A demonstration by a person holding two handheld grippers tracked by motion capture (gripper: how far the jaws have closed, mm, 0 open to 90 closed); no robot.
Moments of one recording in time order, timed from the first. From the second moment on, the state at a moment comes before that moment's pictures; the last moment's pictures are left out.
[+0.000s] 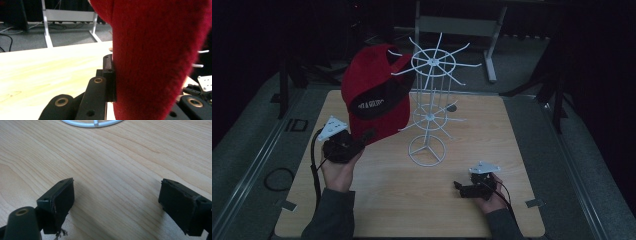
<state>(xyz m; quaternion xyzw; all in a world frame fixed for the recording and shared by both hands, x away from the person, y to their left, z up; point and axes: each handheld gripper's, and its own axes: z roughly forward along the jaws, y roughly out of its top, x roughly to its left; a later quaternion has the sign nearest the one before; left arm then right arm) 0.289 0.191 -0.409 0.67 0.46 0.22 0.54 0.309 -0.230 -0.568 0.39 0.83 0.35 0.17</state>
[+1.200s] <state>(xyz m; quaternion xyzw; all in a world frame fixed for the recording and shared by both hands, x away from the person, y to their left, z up) 0.292 0.186 -0.459 0.69 0.48 0.21 0.50 0.309 -0.230 -0.568 0.39 0.83 0.35 0.17</state>
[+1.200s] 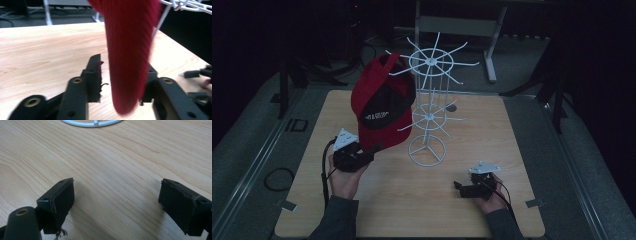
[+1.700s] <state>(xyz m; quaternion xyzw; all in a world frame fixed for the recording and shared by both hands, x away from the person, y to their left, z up) 0.288 0.201 -0.471 0.67 0.51 0.23 0.49 0.308 -0.230 -0.568 0.39 0.83 0.35 0.17</state>
